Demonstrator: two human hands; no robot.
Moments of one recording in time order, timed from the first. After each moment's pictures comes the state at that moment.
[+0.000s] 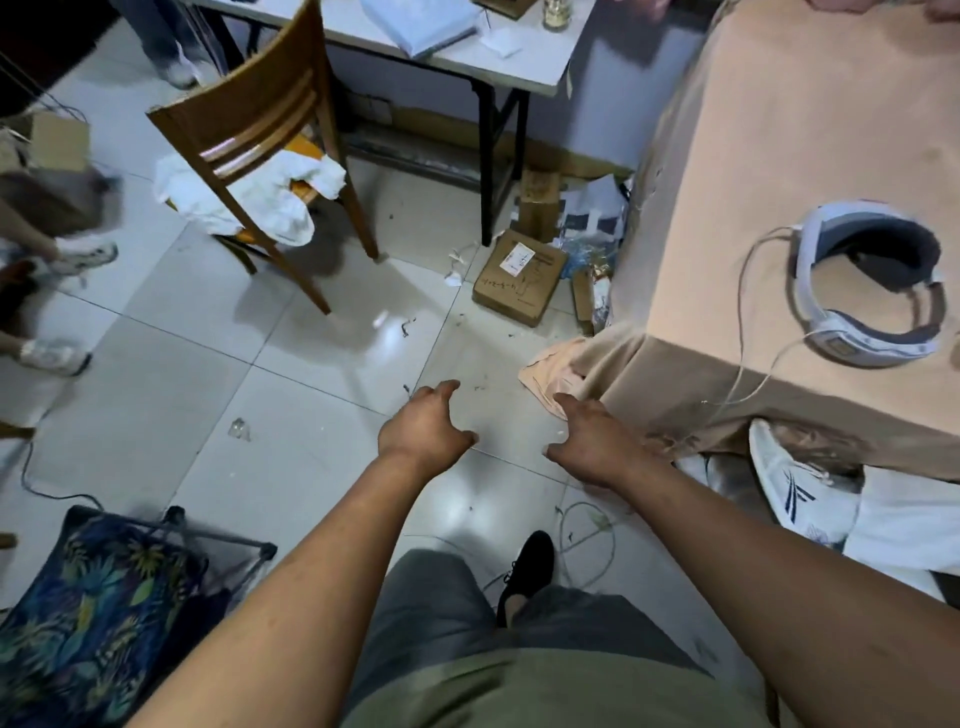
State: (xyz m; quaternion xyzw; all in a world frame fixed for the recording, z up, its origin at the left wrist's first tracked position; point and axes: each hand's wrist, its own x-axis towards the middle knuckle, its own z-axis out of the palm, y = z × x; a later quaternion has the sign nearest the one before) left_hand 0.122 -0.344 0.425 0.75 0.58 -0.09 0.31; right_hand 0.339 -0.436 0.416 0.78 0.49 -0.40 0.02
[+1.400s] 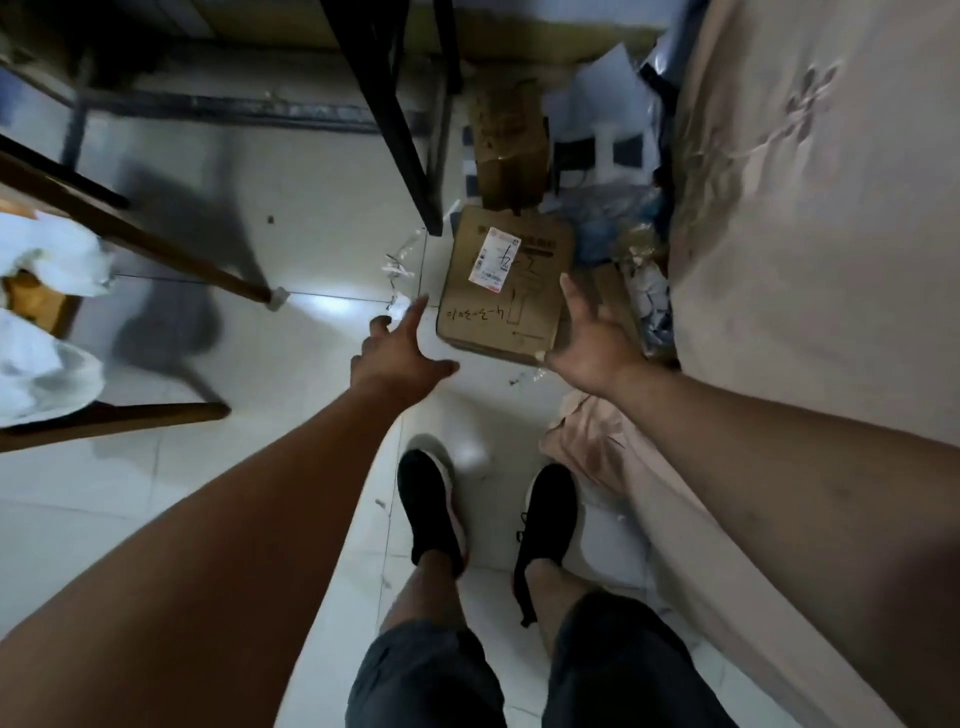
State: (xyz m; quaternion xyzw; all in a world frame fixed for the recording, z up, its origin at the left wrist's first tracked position) left_hand 0.360 0.187 0.044 0.75 0.55 -0.19 0.30; right_hand 0.574 0.053 0.042 0.84 0.33 -0.43 -0.06
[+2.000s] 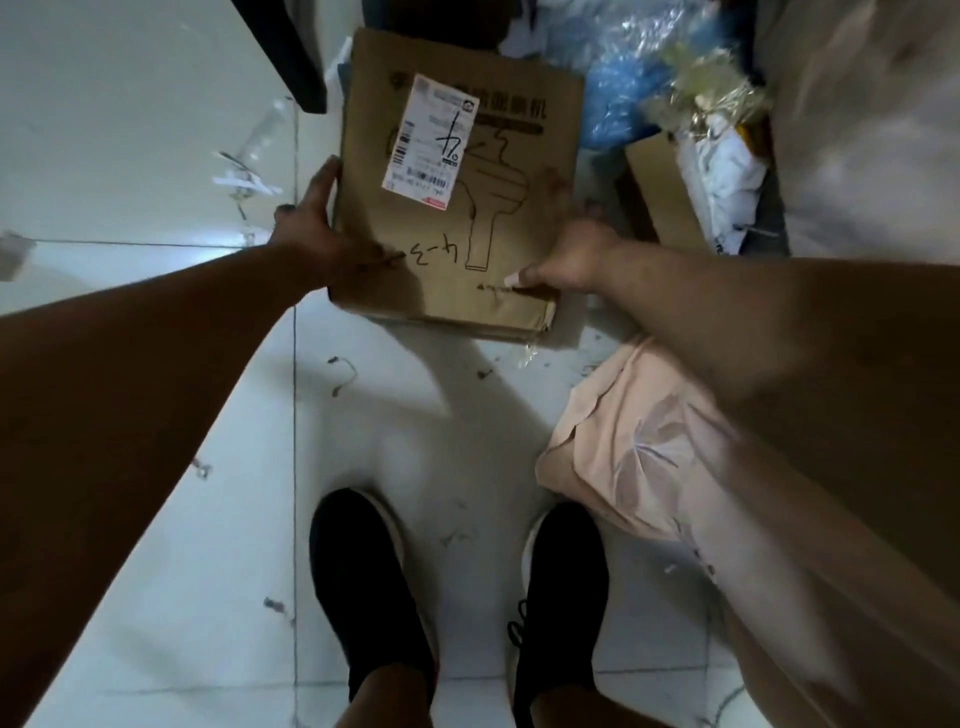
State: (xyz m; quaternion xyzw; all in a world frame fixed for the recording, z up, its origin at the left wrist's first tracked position) left_hand 0.423 0.316 -0.329 0.69 0.54 -0.12 0.46; right_hand 0.648 0.127 -0.320 0.86 0.28 -0.42 0.01
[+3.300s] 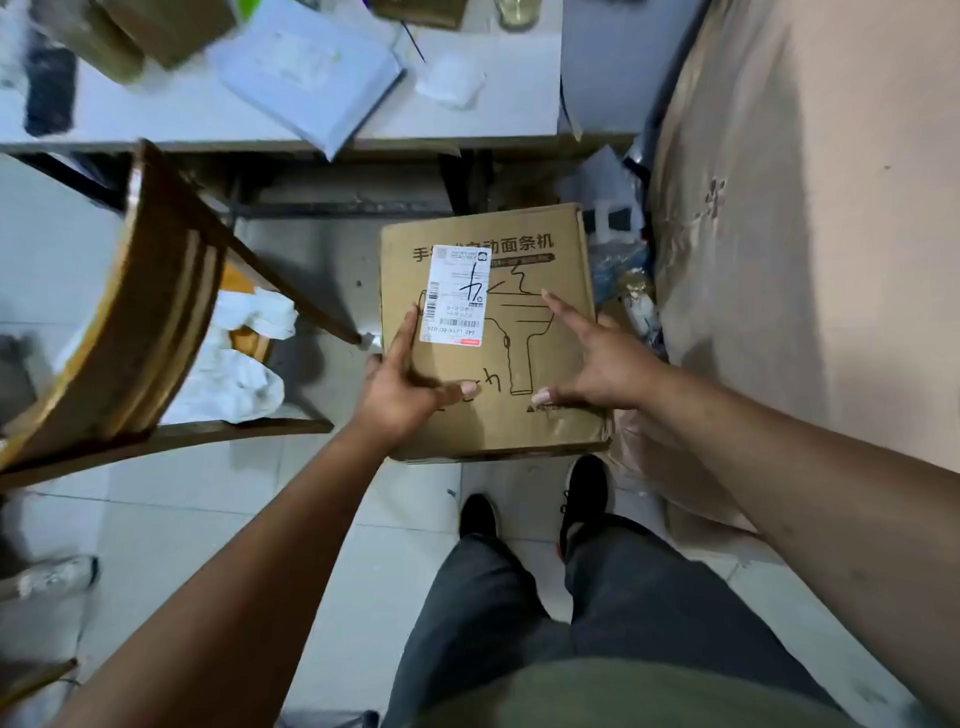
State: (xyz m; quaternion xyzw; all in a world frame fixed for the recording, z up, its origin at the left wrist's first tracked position) left_hand 0.242 0.159 0.350 0.67 0.56 -0.04 0.49; right_hand 0.481 0.023 0.351 0.79 0.39 -0.46 -0.12
